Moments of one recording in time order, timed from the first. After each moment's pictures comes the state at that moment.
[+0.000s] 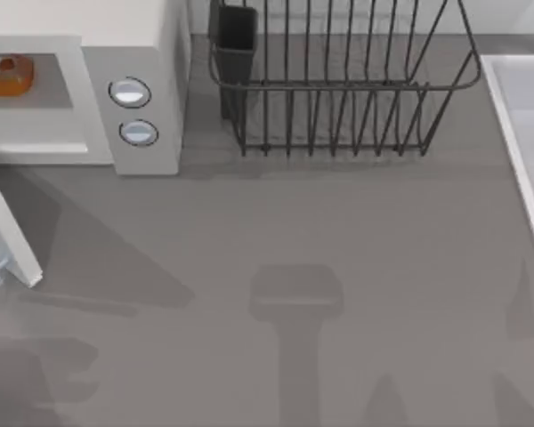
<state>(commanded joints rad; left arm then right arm) 0.54 1.21 0.44 -0.10 0.39 0.41 0.00 0.00 0.00 0.00 0.00 0.00</state>
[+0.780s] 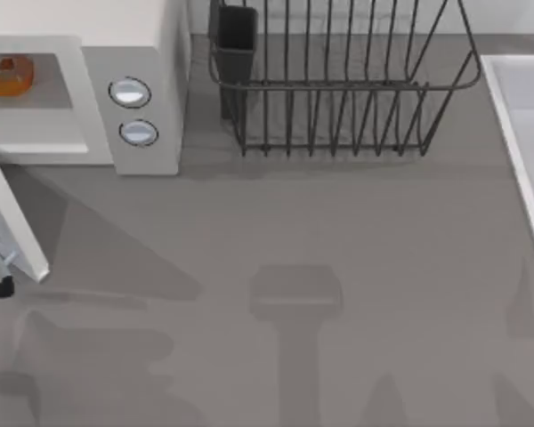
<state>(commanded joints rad) 0.20 1.12 0.38 -0.09 0.17 0.16 0.00 0.00 0.00 0.00 0.00 0.00</state>
